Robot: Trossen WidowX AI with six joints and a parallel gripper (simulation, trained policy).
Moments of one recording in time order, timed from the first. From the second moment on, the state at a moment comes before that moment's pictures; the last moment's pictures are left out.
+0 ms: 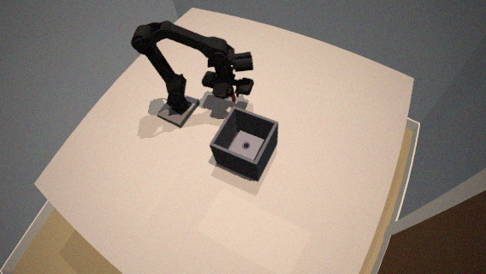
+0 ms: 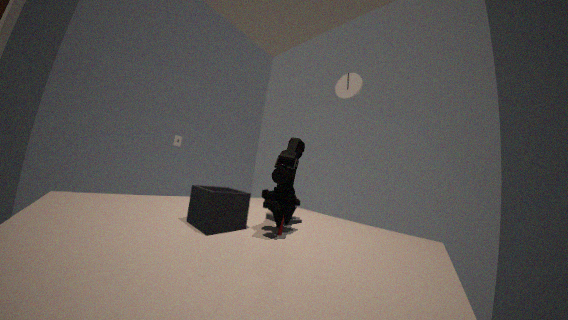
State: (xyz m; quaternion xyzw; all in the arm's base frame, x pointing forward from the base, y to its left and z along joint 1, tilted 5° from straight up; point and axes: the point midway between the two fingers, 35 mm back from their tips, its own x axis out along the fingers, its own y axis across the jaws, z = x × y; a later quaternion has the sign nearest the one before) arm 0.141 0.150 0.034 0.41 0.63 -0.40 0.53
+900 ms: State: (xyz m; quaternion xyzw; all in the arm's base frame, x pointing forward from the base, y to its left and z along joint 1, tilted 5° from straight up) arm 0.180 0.182 0.082 0.48 0.62 -0.31 0.54
